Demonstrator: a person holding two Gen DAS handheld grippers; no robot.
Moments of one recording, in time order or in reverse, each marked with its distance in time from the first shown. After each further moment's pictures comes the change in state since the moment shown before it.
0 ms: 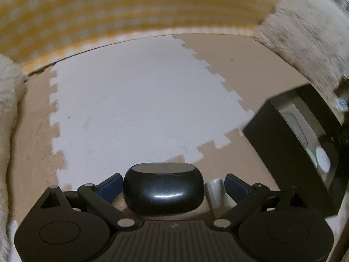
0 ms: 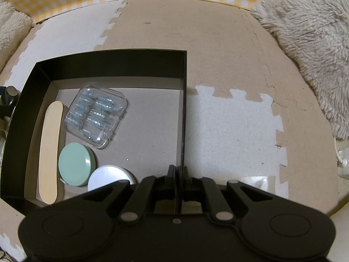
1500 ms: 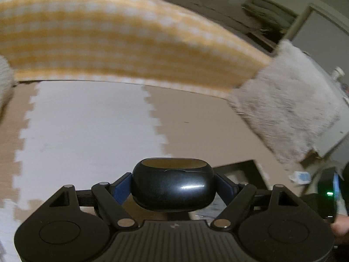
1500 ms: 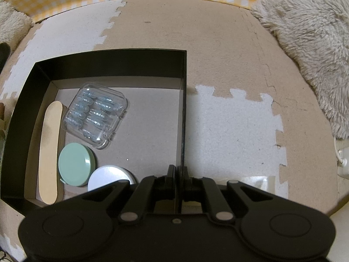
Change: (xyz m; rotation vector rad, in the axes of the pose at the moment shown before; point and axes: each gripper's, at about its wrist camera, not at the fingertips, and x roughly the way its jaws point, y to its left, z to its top) left arm -0.055 -0.081 0.043 -0.244 -0.218 -0.167; right arm 0.001 0.000 0.000 0.002 0.006 0.000
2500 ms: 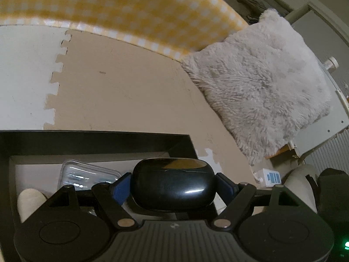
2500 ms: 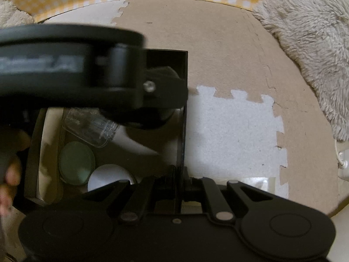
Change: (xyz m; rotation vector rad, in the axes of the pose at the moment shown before) left arm 0.136 -0.098 -0.030 -0.136 0.103 -0.165; right arm -0.002 0.001 -0.003 -0.006 -0.010 0.010
